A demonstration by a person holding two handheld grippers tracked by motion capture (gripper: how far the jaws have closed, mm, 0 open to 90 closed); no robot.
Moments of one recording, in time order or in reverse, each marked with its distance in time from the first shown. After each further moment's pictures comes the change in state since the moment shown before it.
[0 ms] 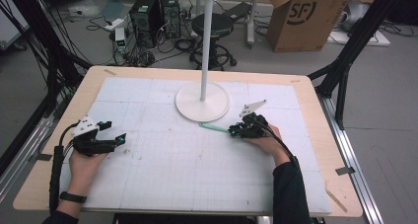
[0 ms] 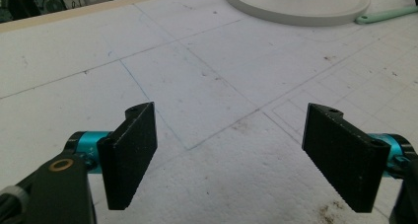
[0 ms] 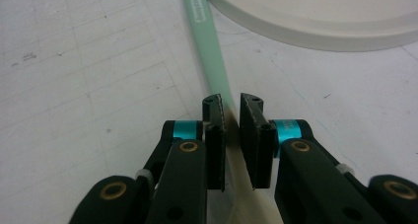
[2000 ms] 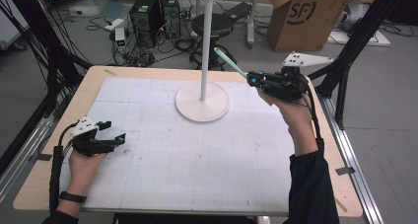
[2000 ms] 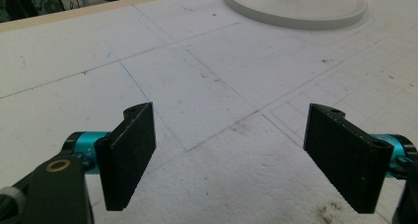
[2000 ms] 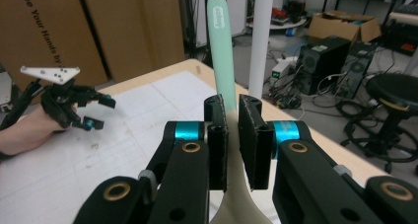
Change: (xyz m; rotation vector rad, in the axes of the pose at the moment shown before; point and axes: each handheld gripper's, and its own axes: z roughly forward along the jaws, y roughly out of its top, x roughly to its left) left arm 0.002 0.000 -0.001 -0.008 -0.008 -0.009; right arm 0.040 0.111 -0.178 -0.490 -0.160 0.098
